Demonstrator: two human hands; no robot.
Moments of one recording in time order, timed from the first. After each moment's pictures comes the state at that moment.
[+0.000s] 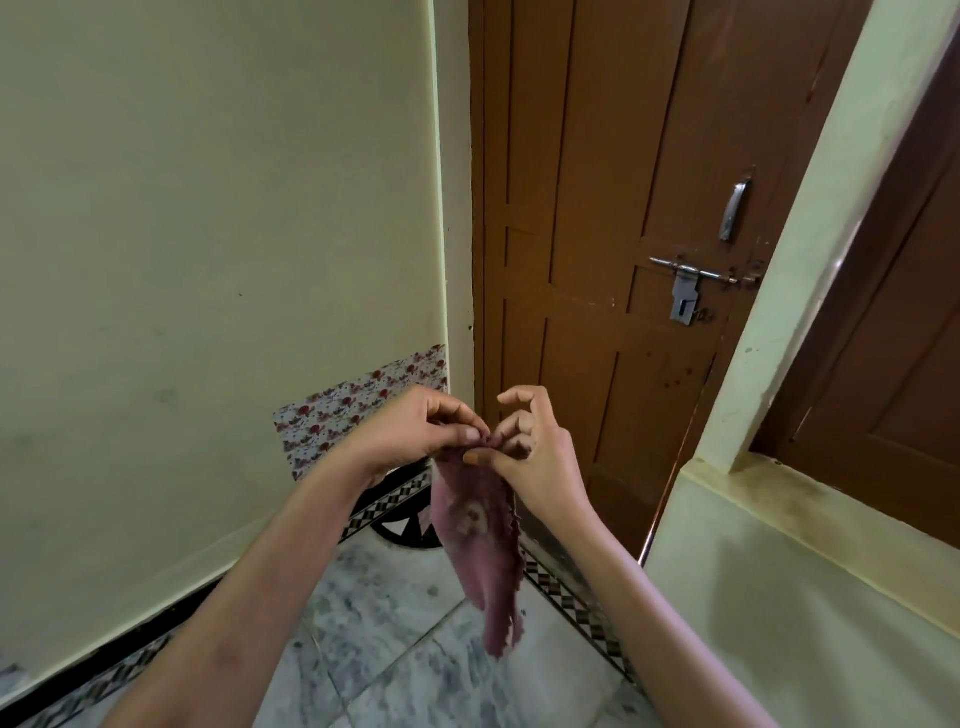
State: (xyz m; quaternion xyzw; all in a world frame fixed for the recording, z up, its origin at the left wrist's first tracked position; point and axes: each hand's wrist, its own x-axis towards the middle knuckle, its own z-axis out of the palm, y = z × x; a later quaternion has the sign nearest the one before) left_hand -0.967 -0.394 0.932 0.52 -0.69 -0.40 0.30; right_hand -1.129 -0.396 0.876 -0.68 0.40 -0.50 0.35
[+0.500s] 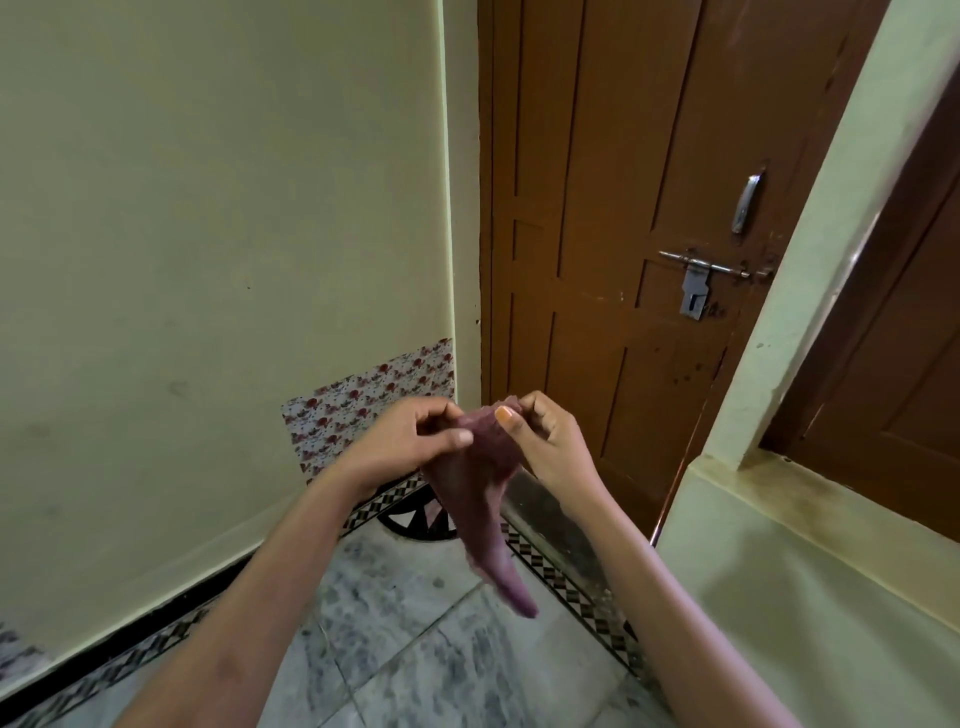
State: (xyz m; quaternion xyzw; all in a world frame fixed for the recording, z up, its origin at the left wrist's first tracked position) left_hand -0.958 -0.388 0.914 0.55 -0.69 -0.35 0.30; right_hand -1.135 -0.413 0.871 -0.66 0.43 -0.48 0.39
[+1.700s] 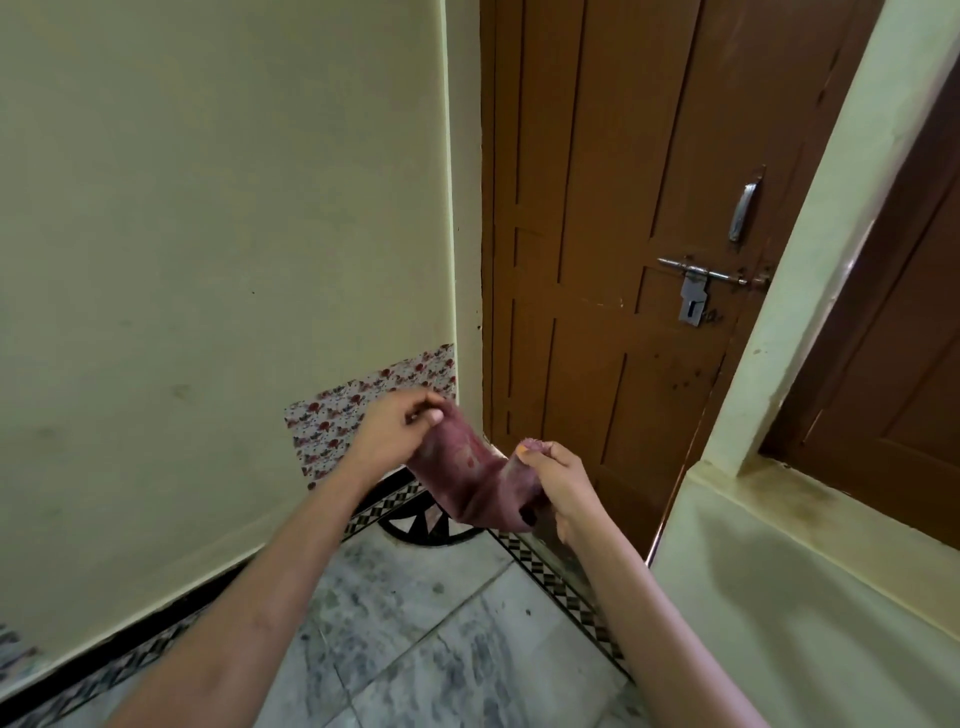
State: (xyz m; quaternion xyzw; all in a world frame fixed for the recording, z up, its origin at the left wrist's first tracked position) left_hand -0.957 -0.412 0.896 0.66 -0.65 -0.19 0.34; right_hand -1.143 -0.421 0.841 -0.39 0.56 -0.43 0.60
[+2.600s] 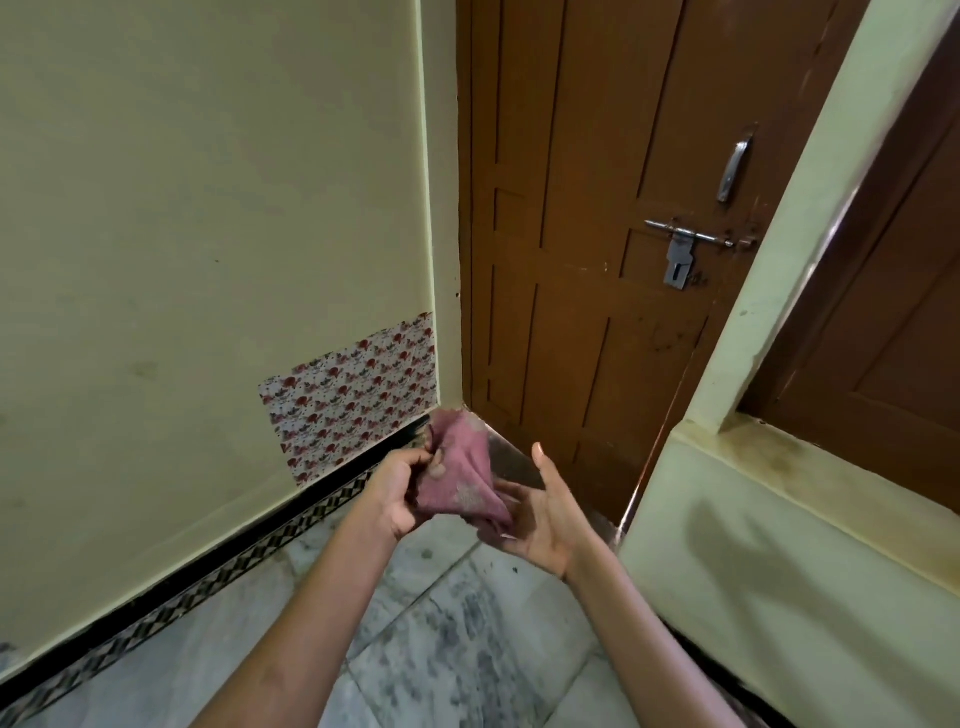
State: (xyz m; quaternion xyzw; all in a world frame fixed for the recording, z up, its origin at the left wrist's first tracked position) left_hand -0.951 -0.394 0.820 0.52 -0.20 -0.69 0.46; right_hand -1.122 -0.390 0.782 -0.23 0.45 -0.36 0.78
